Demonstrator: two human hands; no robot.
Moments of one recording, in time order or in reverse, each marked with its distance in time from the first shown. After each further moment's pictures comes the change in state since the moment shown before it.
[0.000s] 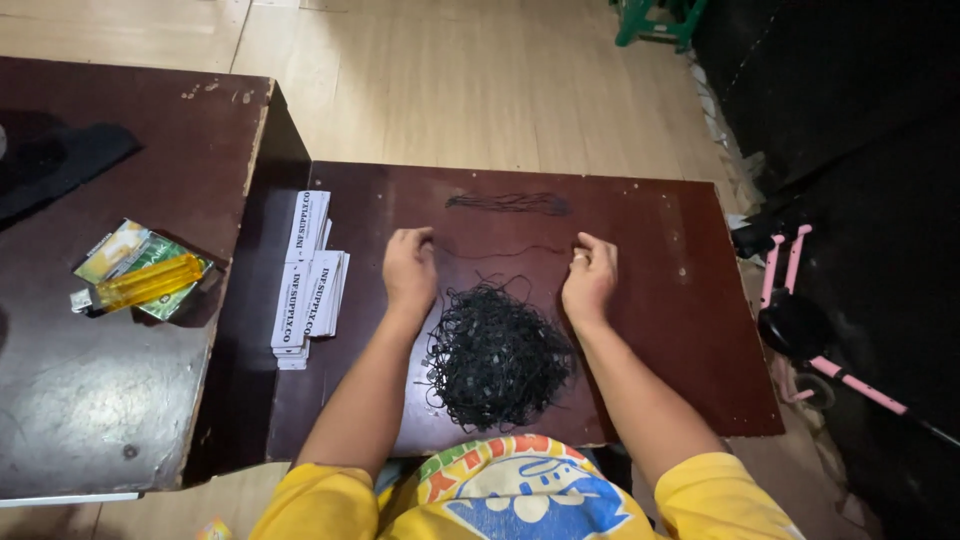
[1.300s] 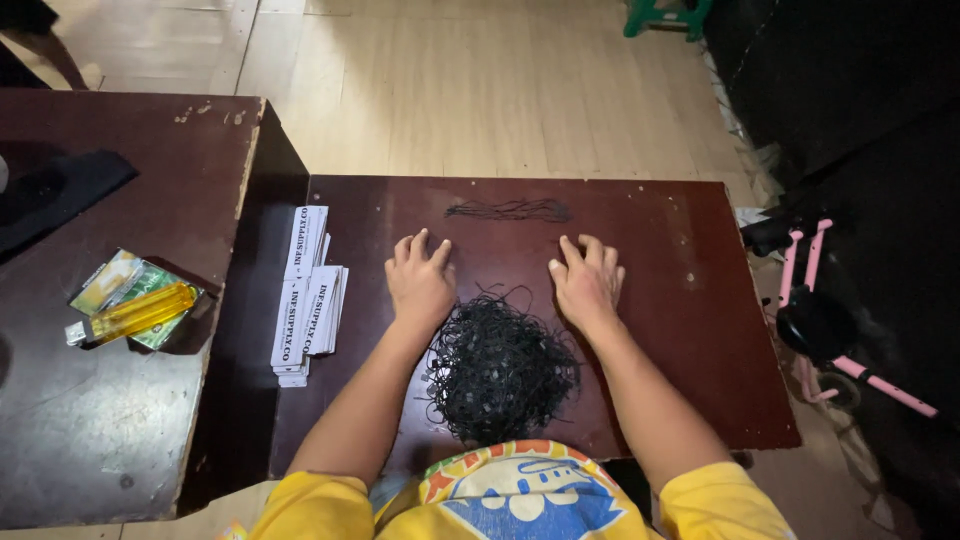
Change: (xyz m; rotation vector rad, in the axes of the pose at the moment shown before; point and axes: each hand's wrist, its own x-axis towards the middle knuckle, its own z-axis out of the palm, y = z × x) left_hand 0.000 0.042 -0.013 0.470 0.024 0.320; right_hand 0.017 -0.024 -0.015 -0.769 -0.560 -0.113
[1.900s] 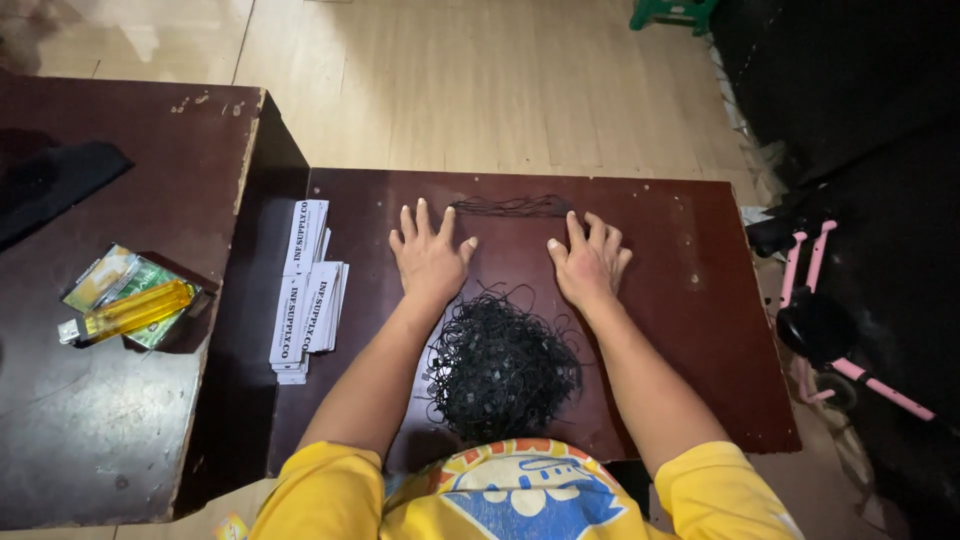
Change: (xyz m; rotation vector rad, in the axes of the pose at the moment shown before) left_hand 0.033 0.014 0.007 0.024 -0.327 -0.162; right_hand 0.028 -0.016 -0.015 -0.021 -0.067 0.028
